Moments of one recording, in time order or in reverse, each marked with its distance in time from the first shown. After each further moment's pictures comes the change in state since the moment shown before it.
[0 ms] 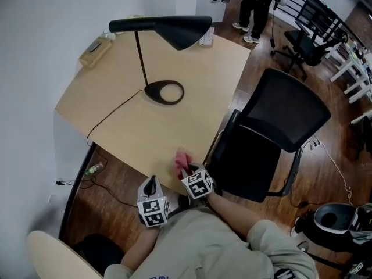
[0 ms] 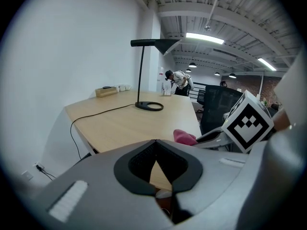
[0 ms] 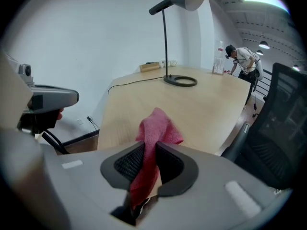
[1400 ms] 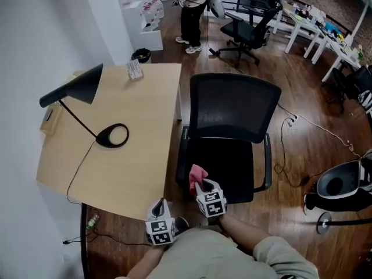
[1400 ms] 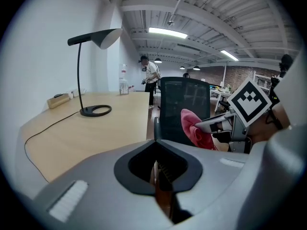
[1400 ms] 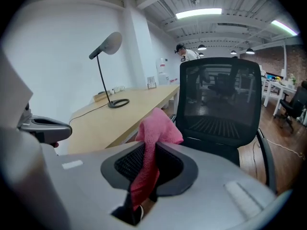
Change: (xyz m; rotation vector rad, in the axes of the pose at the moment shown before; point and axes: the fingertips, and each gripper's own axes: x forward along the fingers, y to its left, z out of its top) left arm 0.032 -0.199 0.001 0.253 0.036 -0.324; right arm -0.156 -0.180 -0.088 0.416 -0.270 -0.348
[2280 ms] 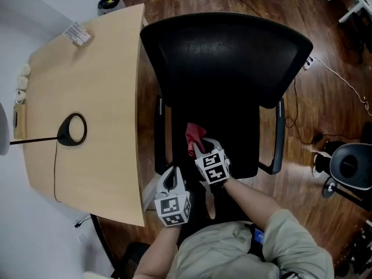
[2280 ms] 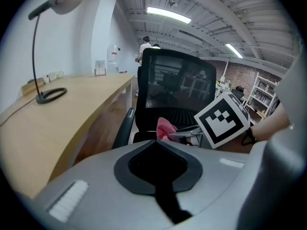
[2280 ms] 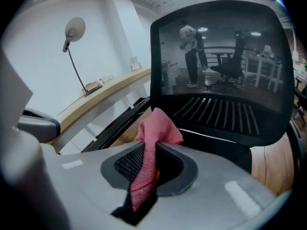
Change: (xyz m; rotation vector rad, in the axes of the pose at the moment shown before) left arm 0.198 -0.120 0.017 -0.044 0.126 -0.067; right arm 0.147 -0.156 -0.025 0.053 0.133 0.096
